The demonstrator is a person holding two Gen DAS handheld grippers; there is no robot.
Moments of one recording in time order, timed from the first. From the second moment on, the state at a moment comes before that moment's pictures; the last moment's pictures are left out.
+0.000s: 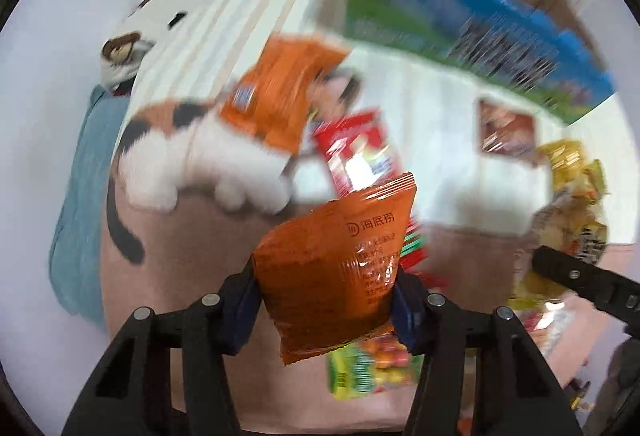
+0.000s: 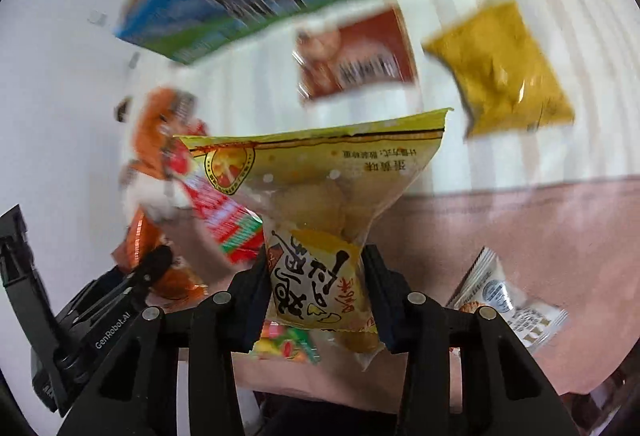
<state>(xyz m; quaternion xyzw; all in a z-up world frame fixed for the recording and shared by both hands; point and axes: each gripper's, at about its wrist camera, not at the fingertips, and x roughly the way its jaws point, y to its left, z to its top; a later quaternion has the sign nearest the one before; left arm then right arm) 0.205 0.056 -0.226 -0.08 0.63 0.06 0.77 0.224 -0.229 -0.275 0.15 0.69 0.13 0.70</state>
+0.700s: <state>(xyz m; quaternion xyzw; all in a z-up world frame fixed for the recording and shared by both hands) 0.476 -0.007 -0.124 -0.02 0.64 -0.06 0.77 0.430 -0.181 -0.161 0.16 0.63 0.18 0.74</state>
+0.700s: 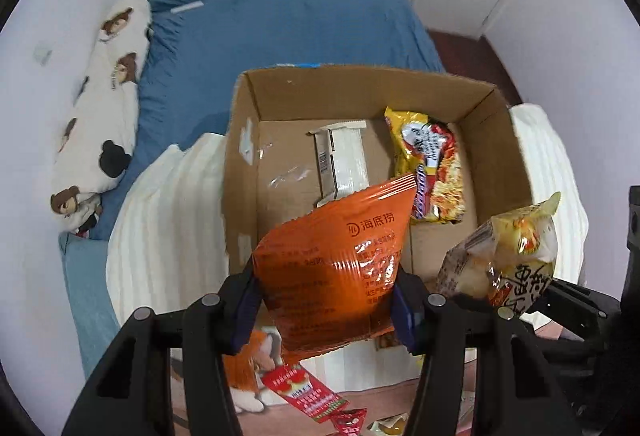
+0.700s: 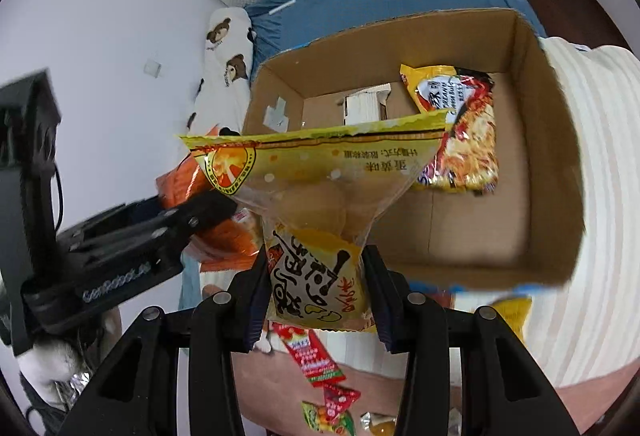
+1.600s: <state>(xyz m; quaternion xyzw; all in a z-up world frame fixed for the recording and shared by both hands) 0.513 -0.006 -0.243 -0.02 0.76 -0.05 0.65 0.486 -0.163 -0.284 0.08 0.75 0.14 0.64</state>
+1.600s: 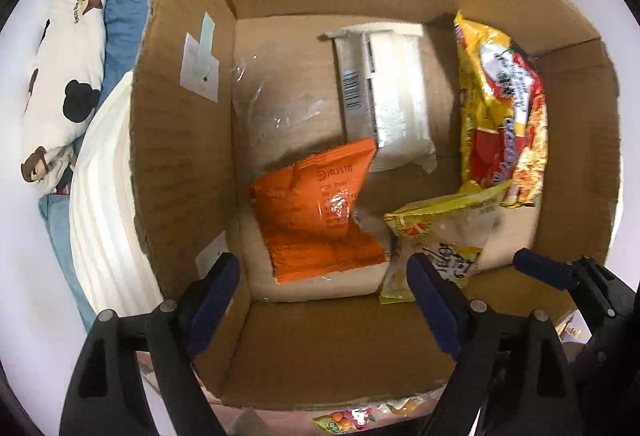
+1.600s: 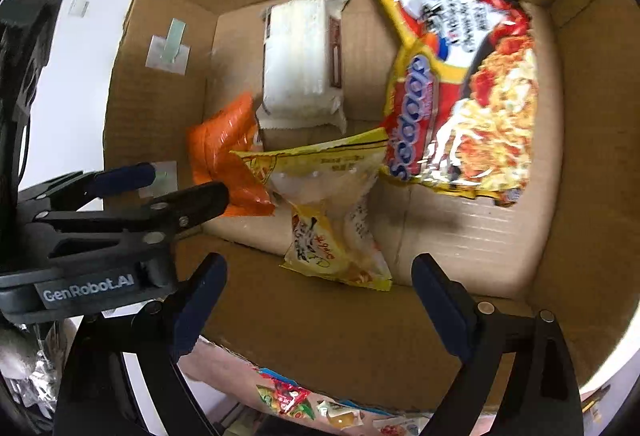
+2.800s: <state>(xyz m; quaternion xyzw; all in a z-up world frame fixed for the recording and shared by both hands) 0.230 -0.019 -0.174 -0.04 0.60 0.02 0.79 0.222 -0.230 -0.235 -0.07 0.67 0.10 0.73</state>
